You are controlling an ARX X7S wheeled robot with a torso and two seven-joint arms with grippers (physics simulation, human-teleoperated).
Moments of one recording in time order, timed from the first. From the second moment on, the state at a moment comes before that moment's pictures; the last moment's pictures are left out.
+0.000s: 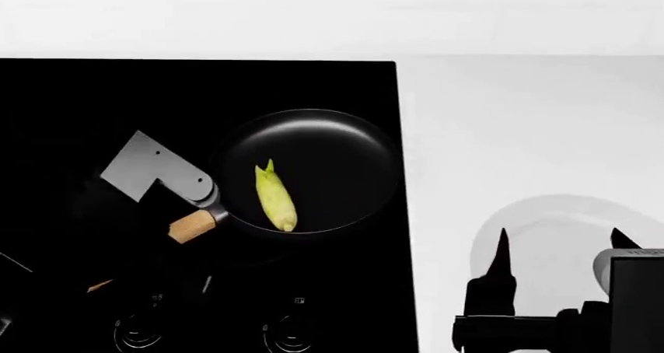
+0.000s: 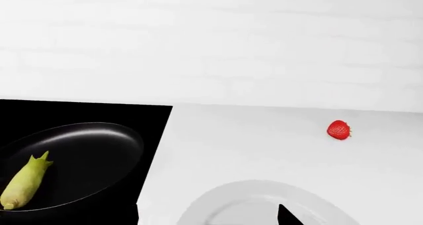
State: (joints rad) left arm -1.03 -0.33 0.66 -0.32 -0.46 -0.96 0.17; right arm 0.29 0.43 0.24 -0.77 0.62 1.11 0.21
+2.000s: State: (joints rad) left arm -1.04 -0.40 0.44 0.15 -0.77 -1.39 0.02; right arm 0.12 0.46 0.33 -0.81 0.65 0.97 0.18
